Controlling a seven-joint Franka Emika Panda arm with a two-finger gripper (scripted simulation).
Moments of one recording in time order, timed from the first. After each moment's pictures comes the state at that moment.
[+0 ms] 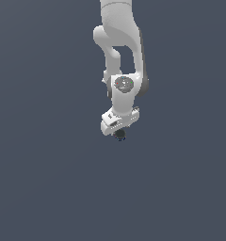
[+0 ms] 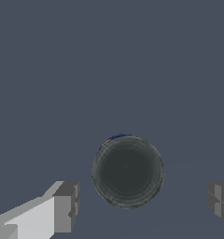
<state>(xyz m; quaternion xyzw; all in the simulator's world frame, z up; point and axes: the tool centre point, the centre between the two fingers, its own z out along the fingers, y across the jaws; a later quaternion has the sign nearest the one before) -0.061 0.038 0.070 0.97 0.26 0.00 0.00</state>
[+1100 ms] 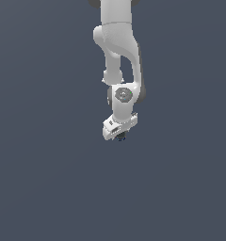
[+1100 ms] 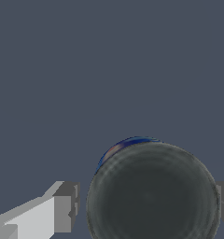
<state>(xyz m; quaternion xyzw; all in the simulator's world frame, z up) -0.067 0.041 0.019 0.96 0.28 0.00 0.00</state>
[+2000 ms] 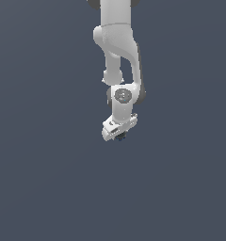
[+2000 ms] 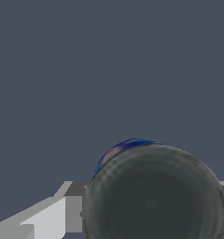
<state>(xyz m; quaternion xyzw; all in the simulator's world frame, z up) -0.065 0.039 0.016 0.96 0.28 0.00 0.00</state>
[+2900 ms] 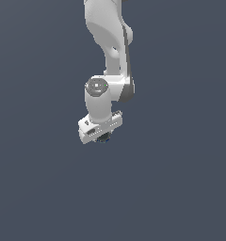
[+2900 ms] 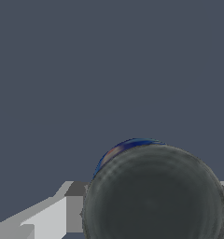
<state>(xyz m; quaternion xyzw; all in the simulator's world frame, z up) -0.006 -0.049 0.099 0.96 0.28 0.00 0.00</state>
